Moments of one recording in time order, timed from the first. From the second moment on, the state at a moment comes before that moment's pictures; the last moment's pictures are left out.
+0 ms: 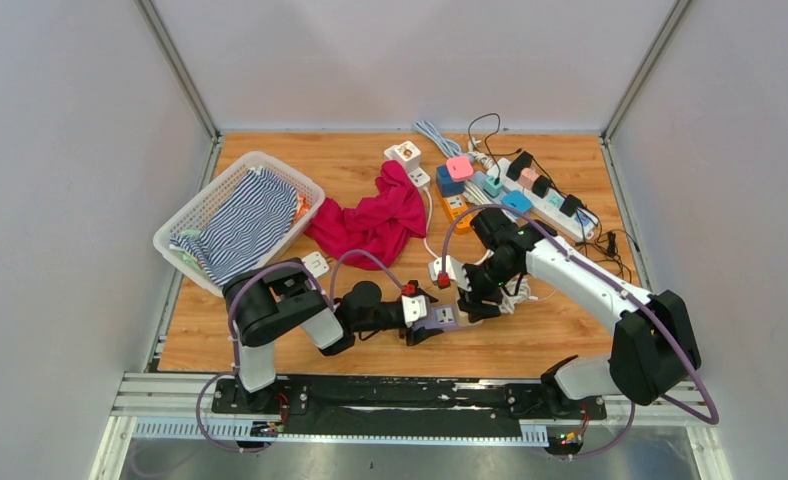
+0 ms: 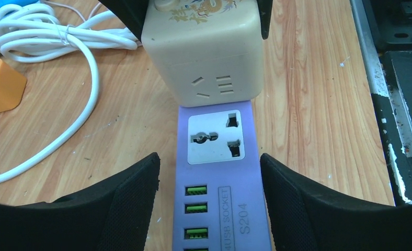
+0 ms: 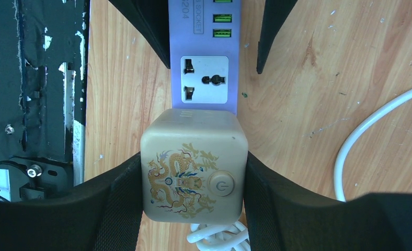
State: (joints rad) left arm -1.00 1.86 0.39 1.30 0.40 0.23; right arm 0.54 1.36 0.97 -0.99 -0.59 -1.15
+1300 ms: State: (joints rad) left arm -0.93 1.86 0.39 1.33 0.50 0.08; right arm 0.50 1.27 0.88 -0.87 -0.61 -1.16
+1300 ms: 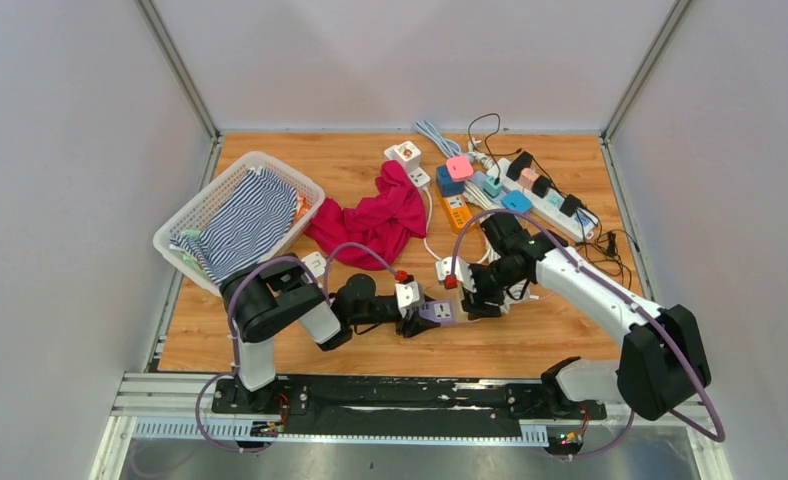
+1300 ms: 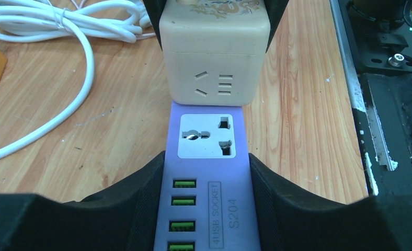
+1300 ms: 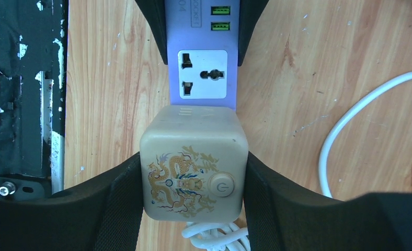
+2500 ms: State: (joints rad) left arm -0.97 1.86 0.44 1.17 0.47 0.11; right arm 0.47 1.30 0.86 -0.88 -0.67 -1.17
